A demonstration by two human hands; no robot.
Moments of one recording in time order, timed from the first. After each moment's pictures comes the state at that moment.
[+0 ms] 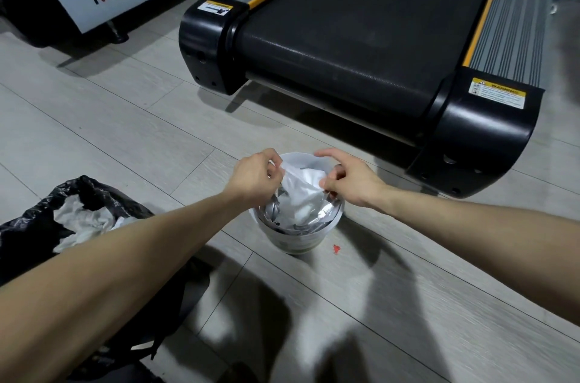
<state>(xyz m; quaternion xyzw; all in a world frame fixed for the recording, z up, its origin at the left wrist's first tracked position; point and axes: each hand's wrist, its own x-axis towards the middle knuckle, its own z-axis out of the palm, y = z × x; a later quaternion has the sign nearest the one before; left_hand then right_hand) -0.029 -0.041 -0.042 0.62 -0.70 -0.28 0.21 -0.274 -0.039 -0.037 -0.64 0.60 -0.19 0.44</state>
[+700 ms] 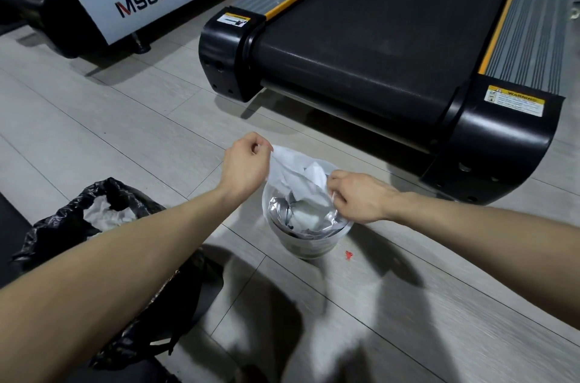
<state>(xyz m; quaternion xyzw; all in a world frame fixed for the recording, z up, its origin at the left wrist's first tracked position) -0.011 -0.039 0.004 0.69 -0.53 -0.32 0.37 -0.265 -0.038 -0.026 -0.85 0.48 0.08 0.20</state>
